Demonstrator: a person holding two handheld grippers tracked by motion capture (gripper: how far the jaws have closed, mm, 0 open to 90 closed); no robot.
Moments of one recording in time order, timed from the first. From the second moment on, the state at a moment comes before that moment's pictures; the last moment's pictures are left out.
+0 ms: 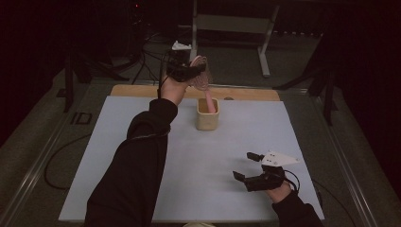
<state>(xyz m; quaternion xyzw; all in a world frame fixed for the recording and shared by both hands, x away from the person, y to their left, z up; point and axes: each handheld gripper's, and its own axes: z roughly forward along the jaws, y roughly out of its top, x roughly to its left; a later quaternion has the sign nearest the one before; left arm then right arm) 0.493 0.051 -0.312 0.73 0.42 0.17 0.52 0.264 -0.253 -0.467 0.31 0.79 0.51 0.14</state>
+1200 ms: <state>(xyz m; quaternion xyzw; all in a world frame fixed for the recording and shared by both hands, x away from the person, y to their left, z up) 0.504 0.047 -0.352 0.74 0.42 0.16 0.50 0.265 -0.254 -0.467 0.31 0.79 0.51 0.14</state>
